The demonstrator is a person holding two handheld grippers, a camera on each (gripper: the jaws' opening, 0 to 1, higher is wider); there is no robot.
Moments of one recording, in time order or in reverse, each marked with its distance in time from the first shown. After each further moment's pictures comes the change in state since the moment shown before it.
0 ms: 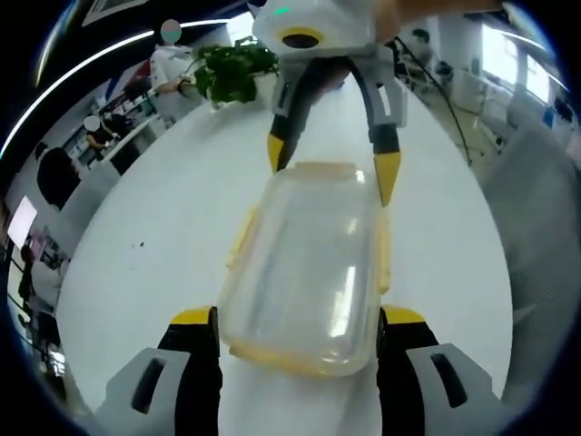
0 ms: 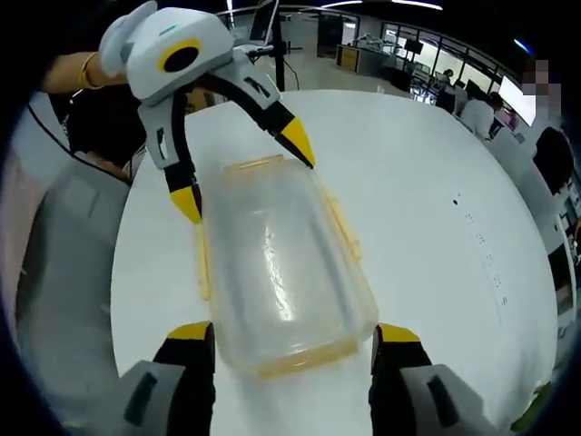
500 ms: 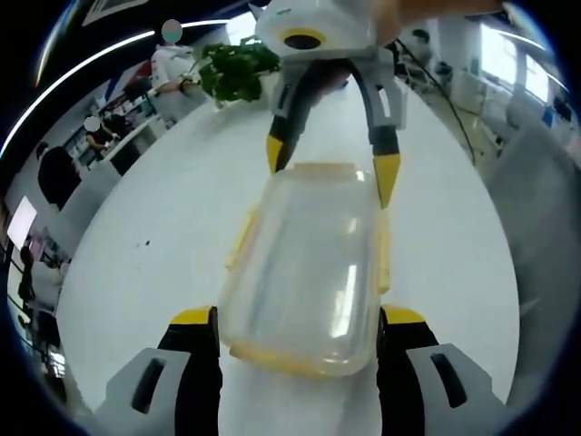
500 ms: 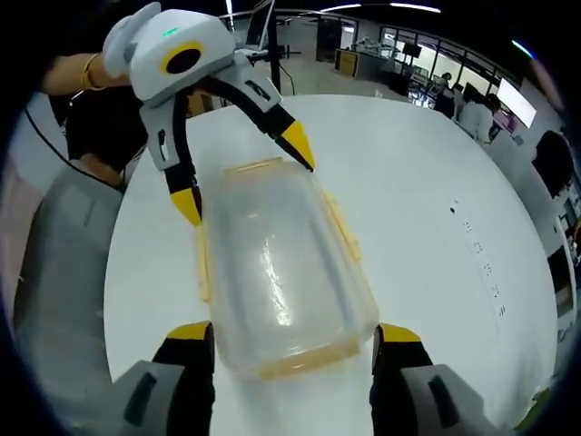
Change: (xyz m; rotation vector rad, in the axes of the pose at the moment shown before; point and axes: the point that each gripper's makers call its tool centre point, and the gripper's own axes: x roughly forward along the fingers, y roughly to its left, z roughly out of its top) left arm 0.000 0.014 -0.004 0.001 -0.004 -0.001; right arm 0.006 -0.010 0.010 -0.003 -0.017 -0.002
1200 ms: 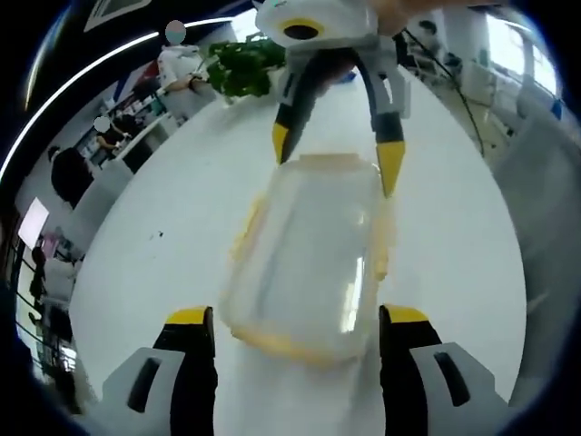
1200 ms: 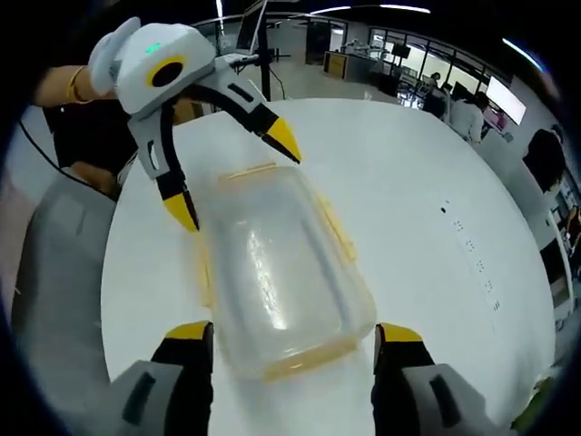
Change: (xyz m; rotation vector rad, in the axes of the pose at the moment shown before) left arm -0.017 -0.005 -0.016 -0.015 0.024 0.082; right arm -0.006 0.003 0.004 0.057 -0.027 -0.053
